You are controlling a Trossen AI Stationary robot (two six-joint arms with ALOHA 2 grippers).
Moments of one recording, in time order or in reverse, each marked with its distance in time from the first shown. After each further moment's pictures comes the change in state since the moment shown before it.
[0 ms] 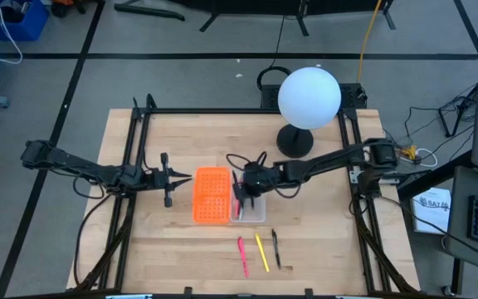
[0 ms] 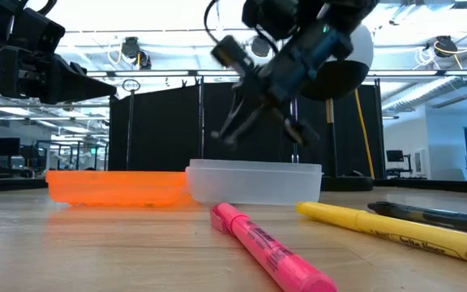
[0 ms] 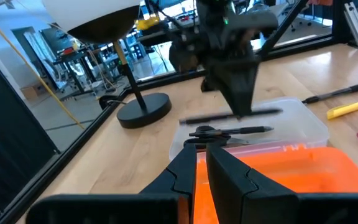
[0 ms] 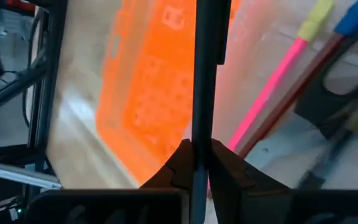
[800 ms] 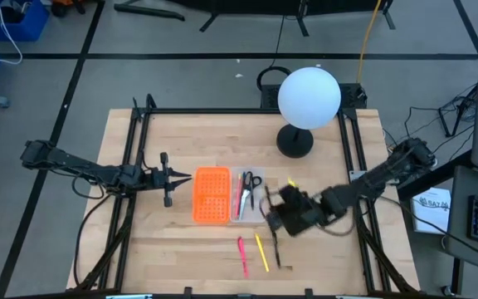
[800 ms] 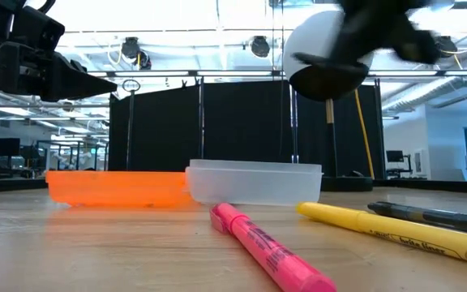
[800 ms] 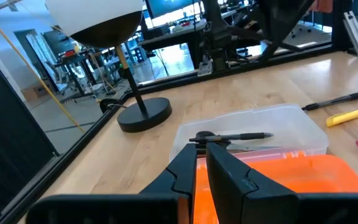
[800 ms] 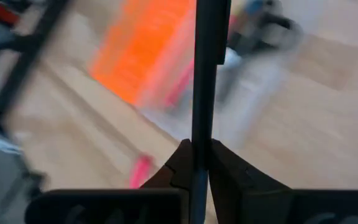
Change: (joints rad) left arm 0.000 0.000 0.000 0.022 0.000 -0.007; right arm 0.453 -0.312 -0.002 -0.519 0.532 0.188
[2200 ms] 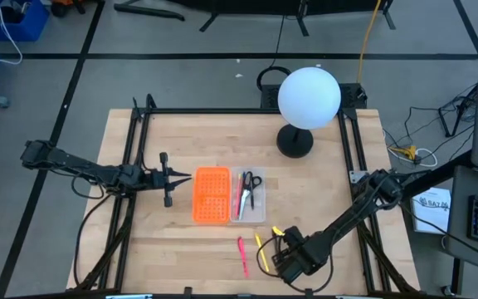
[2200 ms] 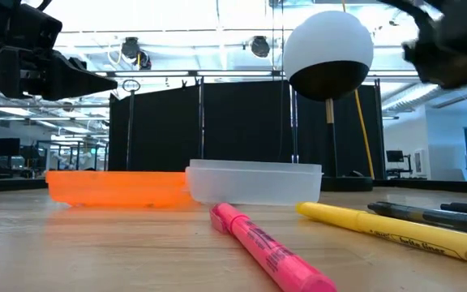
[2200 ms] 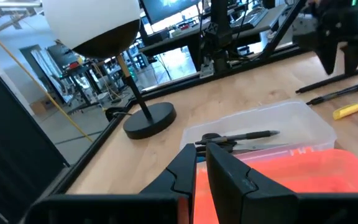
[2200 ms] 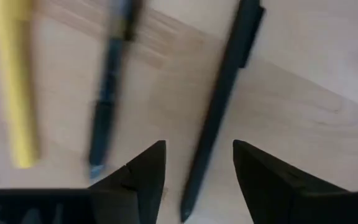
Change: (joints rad) left arm 0.000 0.000 0.000 0.014 0.000 0.082; right arm 0.212 0.465 0.243 -0.341 -0.453 0.437
